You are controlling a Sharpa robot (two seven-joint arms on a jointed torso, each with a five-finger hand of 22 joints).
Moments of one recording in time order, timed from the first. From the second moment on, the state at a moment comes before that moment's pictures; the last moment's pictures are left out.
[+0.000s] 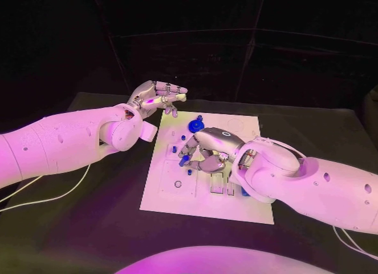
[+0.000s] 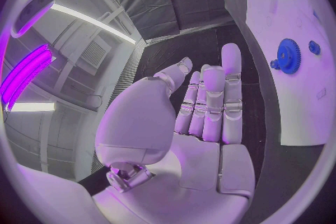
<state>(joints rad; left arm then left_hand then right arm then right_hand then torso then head) 1.26 -0.79 -0.12 1.33 -0.12 -0.17 0.46 1.28 -0.08 0.41 -0.05 0.05 0.98 0.17 0.15 0.07 1.03 0.10 0.39 0.11 1.27 0.02 1.00 0.69 0.17 1.23 0.11 0.66 0.57 1.07 -0.64 0.02 1.72 -1.55 -0.28 -0.11 1.33 -0.06 0.48 -0.05 0.05 1.10 0.13 0.08 0.07 1.16 0.06 0.23 0.06 1.47 -0.02 1.18 0.99 0.12 1.37 0.08 1.21 0.90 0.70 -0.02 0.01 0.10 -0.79</state>
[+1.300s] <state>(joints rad) 1.26 -0.78 -0.12 1.33 -0.12 -0.17 0.45 1.28 -0.08 0.41 -0.05 0.05 0.98 0.17 0.15 0.07 1.03 0.10 0.40 0.11 1.26 0.01 1.00 0.69 0.17 1.23 0.11 0.66 0.57 1.04 -0.56 -0.02 1.64 -1.61 -0.15 -0.08 1.33 -0.06 0.49 -0.05 0.05 1.10 0.14 0.08 0.07 1.16 0.07 0.22 0.06 1.47 -0.02 1.18 0.99 0.12 1.37 0.08 1.21 0.91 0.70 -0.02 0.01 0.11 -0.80</state>
